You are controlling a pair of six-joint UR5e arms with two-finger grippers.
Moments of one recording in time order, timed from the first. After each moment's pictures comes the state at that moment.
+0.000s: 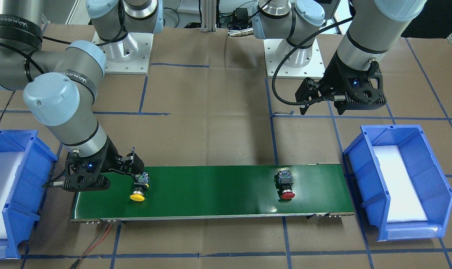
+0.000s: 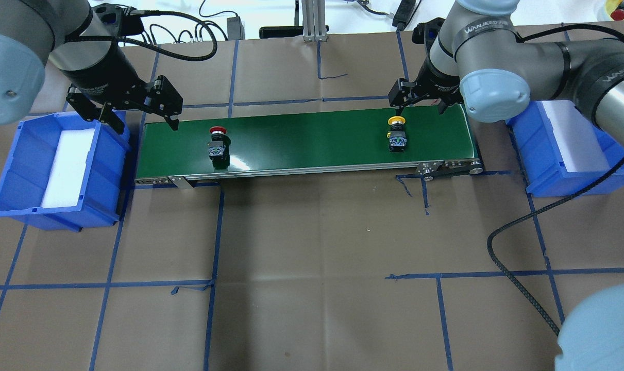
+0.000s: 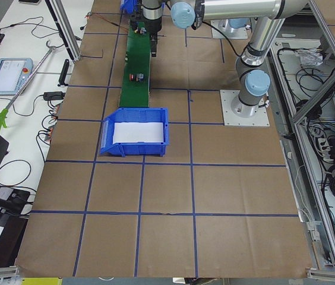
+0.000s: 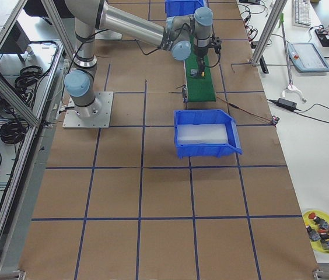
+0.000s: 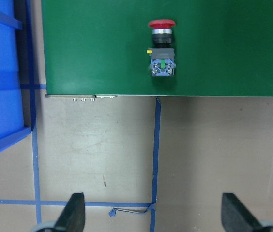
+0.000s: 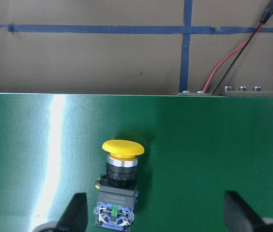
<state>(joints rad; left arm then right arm) -1.51 -1.61 -1.58 -1.52 1.56 0.04 1.57 -1.22 1.65 -2.12 -1.48 -0.03</state>
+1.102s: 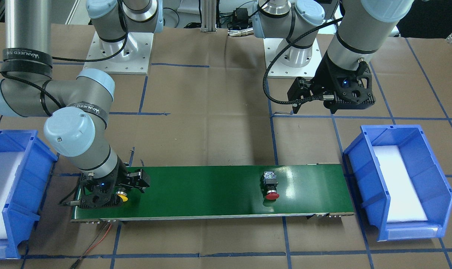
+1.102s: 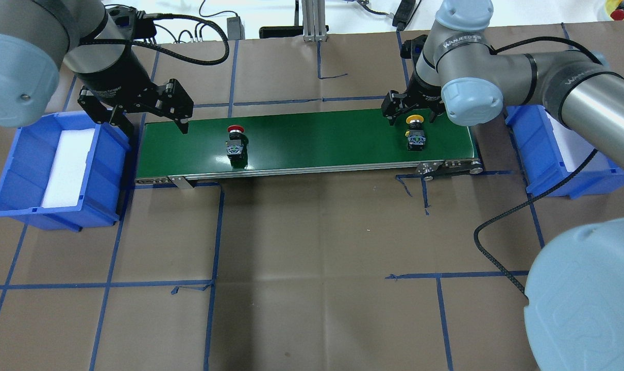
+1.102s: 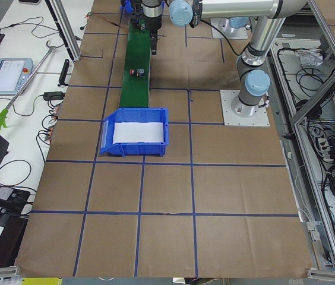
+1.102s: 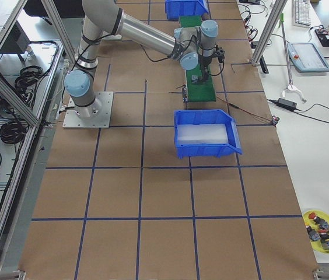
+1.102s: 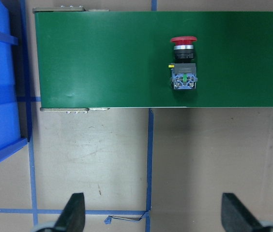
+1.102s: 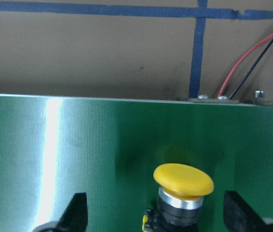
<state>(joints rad) -1.54 -1.60 -1.60 -1.52 1.57 0.01 1.59 -1.12 1.64 -2.14 -1.51 -0.05</state>
